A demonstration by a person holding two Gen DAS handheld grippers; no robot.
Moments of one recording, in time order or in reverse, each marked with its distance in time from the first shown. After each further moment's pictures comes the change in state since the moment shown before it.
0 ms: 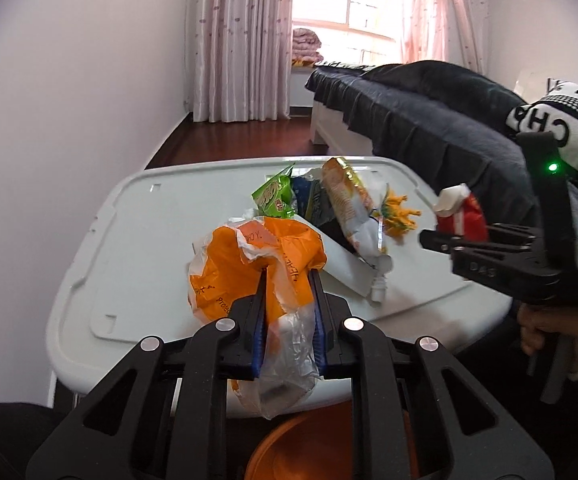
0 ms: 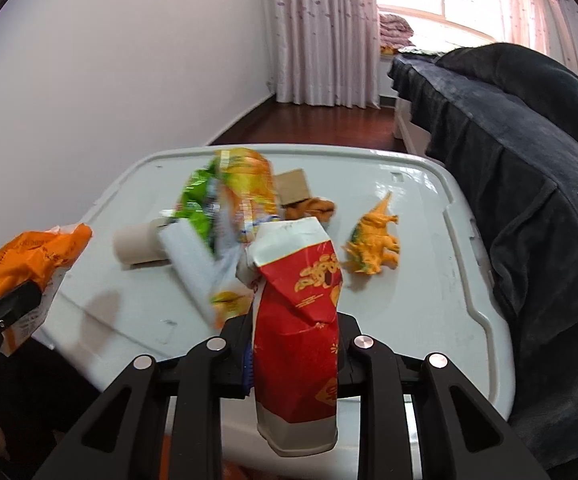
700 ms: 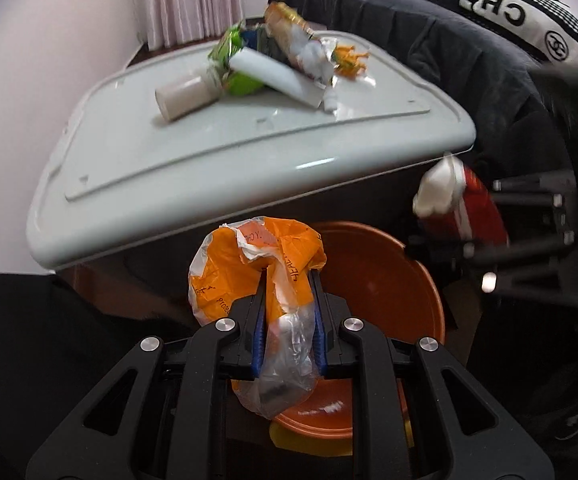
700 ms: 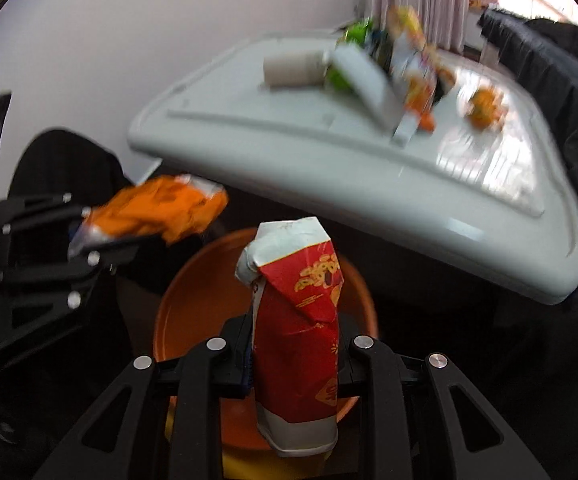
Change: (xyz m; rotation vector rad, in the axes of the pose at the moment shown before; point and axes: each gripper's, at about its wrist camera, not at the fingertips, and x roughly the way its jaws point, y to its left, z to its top) left arm -0.016 -0.010 -0.107 0.113 0.359 -0.095; right arm -0.044 0.085 -0.132 -0.158 0.330 0.199
